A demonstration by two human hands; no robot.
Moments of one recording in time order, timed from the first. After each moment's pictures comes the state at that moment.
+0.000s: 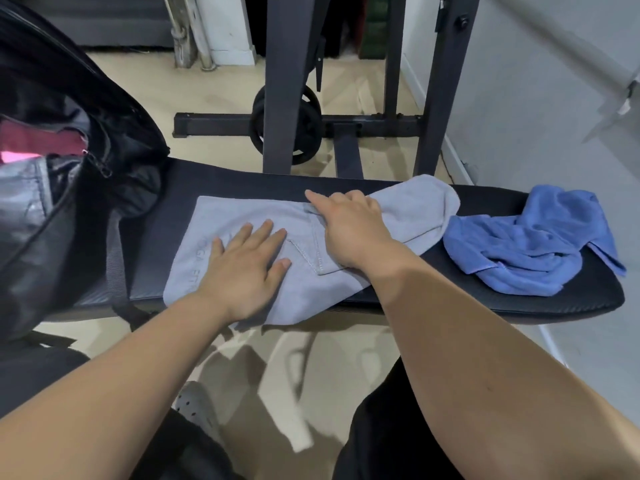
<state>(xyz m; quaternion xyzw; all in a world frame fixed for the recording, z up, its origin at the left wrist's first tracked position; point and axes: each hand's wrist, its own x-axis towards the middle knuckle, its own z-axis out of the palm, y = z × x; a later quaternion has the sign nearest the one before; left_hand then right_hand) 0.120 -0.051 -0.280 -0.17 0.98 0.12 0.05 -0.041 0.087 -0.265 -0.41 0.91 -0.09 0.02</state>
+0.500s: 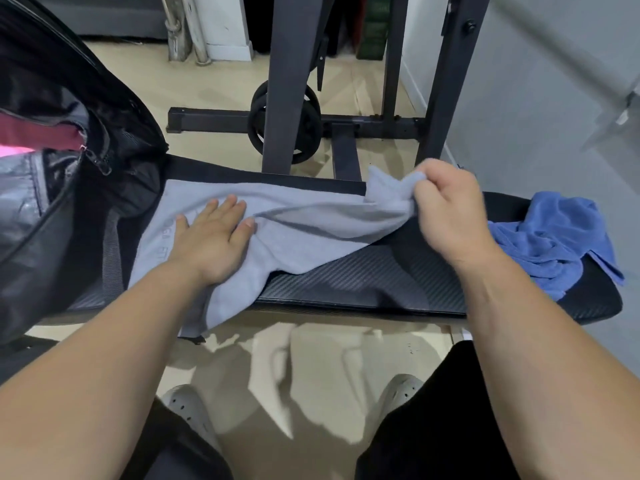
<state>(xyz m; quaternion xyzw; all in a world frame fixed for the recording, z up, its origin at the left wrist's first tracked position) 0.103 -0.120 -0.282 -0.26 0.95 0.18 0.03 -0.057 0.166 -0.204 -0.28 0.84 -0.47 -0.06</state>
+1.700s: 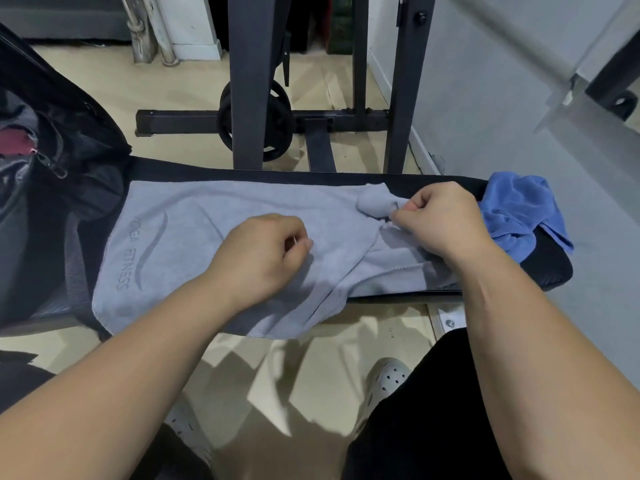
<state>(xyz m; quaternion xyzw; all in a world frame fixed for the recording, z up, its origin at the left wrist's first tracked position) 0.098 0.002 -0.224 -0.07 0.96 0.27 -0.09 -0.052 0.218 -0.204 -0.10 0.95 -0.31 0.03</state>
